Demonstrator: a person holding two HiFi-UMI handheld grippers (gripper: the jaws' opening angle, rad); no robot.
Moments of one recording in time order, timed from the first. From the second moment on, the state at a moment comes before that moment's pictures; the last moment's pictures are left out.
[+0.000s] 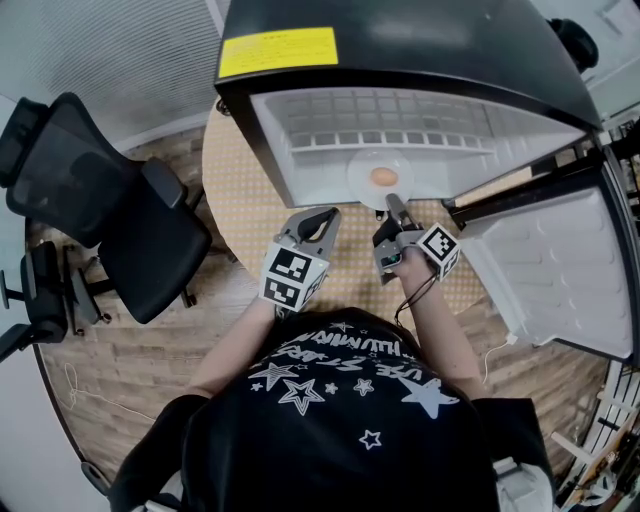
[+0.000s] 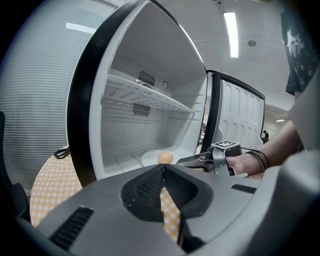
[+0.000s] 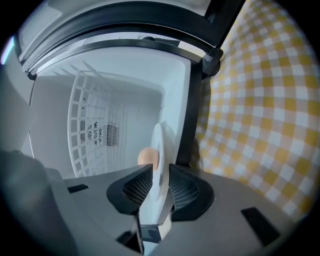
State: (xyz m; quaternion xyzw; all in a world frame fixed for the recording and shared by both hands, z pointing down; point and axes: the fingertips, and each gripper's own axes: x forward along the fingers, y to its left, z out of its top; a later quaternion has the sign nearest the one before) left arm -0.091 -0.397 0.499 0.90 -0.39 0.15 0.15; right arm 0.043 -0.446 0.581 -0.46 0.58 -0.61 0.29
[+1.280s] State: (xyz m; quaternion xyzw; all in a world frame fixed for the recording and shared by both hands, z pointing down) left arm -0.085 -0.319 0.476 0.86 -0.47 0.14 0.13; right arm 0.067 -0.364 0.524 -0.38 0.60 -0.62 0.32
